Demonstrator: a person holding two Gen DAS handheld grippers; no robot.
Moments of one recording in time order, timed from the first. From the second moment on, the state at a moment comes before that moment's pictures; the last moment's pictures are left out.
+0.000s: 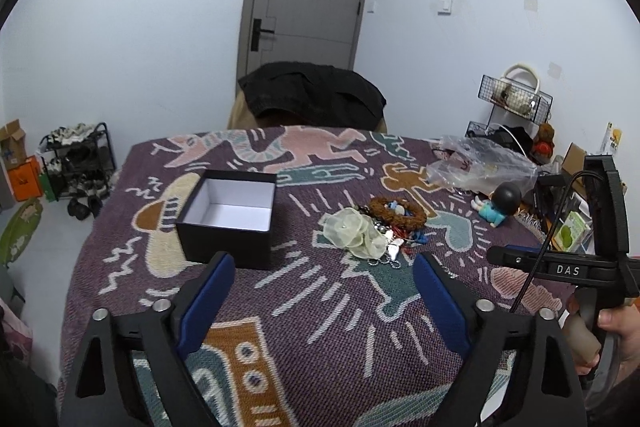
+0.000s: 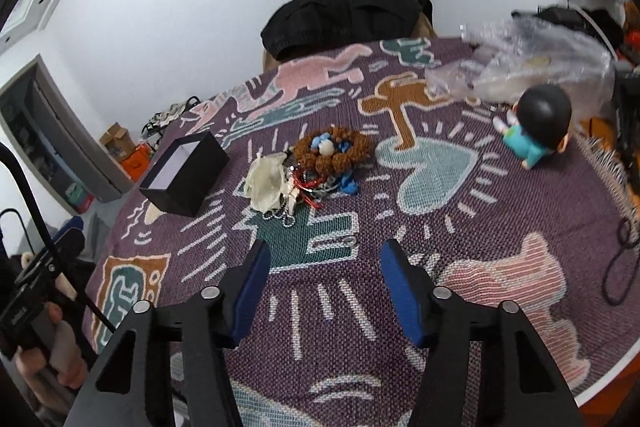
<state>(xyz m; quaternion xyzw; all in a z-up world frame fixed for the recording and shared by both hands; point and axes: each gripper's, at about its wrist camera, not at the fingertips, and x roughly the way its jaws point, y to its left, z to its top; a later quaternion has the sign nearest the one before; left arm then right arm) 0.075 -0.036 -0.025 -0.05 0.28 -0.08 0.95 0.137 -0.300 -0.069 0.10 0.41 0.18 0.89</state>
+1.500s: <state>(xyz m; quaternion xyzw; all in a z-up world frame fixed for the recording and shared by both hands) 0.239 -0.097 -0.101 -0.02 0.43 -0.11 0.90 0.192 -0.295 -0.110 0.06 0.44 0.14 0.89</state>
